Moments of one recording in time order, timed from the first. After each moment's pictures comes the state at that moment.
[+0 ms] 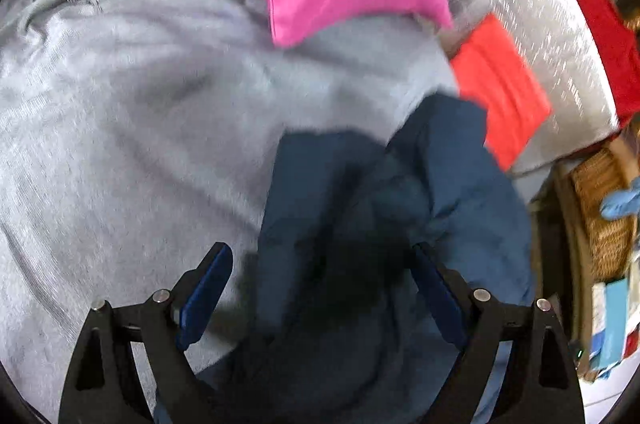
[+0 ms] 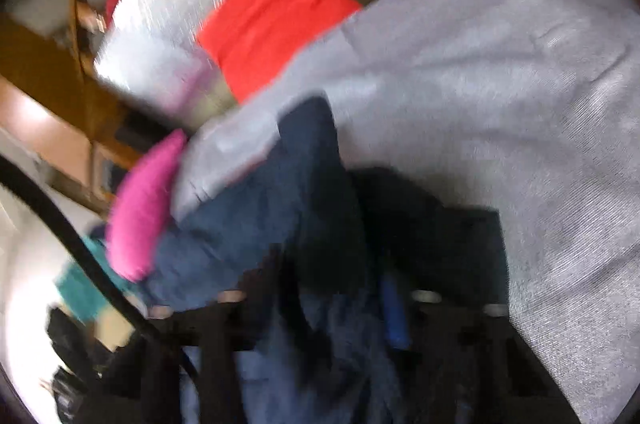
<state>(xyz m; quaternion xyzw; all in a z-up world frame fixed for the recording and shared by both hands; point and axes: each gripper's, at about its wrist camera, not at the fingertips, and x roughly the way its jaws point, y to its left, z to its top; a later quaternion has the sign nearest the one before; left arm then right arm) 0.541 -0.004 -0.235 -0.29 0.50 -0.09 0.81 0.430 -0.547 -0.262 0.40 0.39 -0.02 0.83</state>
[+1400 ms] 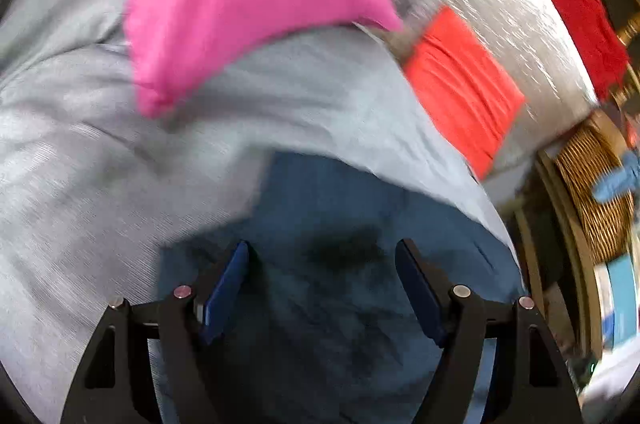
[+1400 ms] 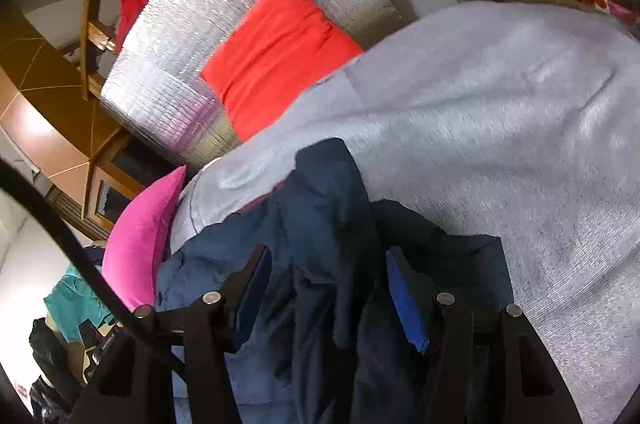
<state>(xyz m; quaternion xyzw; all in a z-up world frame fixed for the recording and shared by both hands) 0.621 -0.030 -0.230 -0.25 0.44 -0.13 0.85 0.428 -0.547 -0.259 0.41 0.31 -0.05 0.85</state>
